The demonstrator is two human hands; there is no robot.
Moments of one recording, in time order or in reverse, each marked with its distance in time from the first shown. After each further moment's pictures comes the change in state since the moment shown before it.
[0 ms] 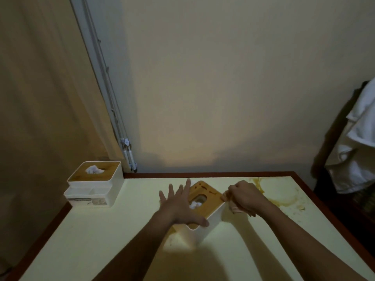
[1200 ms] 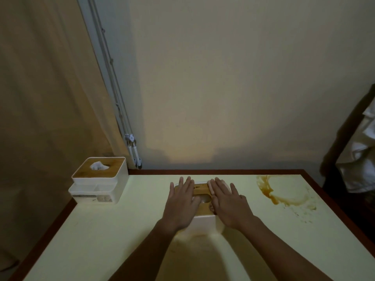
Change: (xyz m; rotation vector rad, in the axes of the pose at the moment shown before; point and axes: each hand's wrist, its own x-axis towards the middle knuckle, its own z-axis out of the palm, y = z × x) left_hand 0.018 -0.026 0.029 0.060 0.340 0.159; right_hand -0.006 -0.025 0.072 -0.440 -0.118 -0.204
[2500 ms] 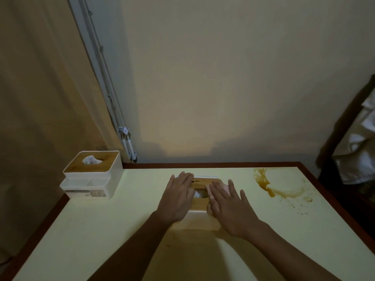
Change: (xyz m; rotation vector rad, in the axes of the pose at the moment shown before) left_hand -0.001 -0.001 -0.005 0.063 0.131 0.213; right_hand -0.032 0.004 0.002 -0.067 -0.062 -0.053
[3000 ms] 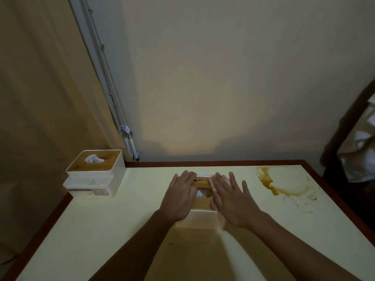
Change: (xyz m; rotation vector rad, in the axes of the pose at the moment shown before) left_hand 0.000 -0.003 0.006 0.004 0.029 0.002; right_hand 0.019 0.010 -0.001 -0.056 0.023 -0.029
